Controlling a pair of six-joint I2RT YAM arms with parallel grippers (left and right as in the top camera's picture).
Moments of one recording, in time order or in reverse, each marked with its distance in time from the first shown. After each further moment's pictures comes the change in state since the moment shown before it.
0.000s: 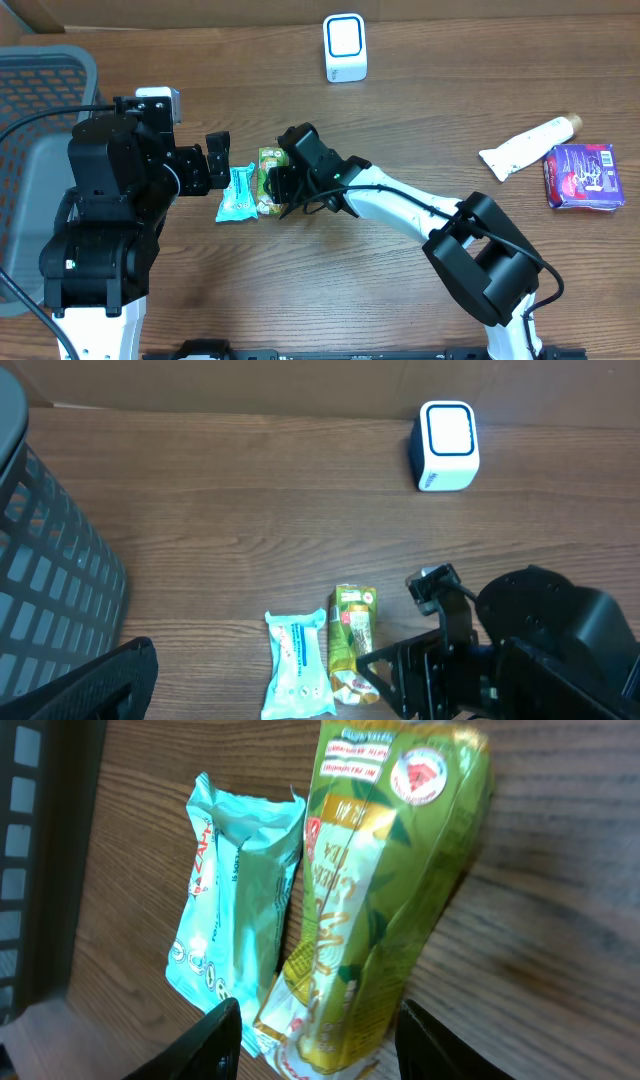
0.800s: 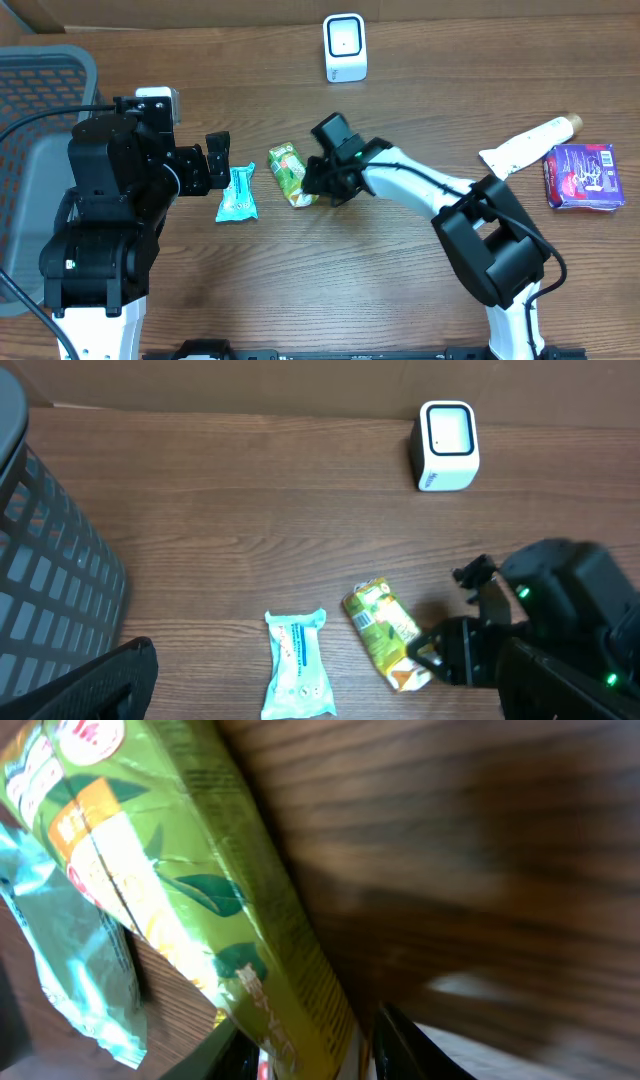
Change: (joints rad) left arm 0.000 0.000 0.000 0.000 0.000 0.000; right arm -0.137 0.035 0.012 -0.210 -0.056 0.102
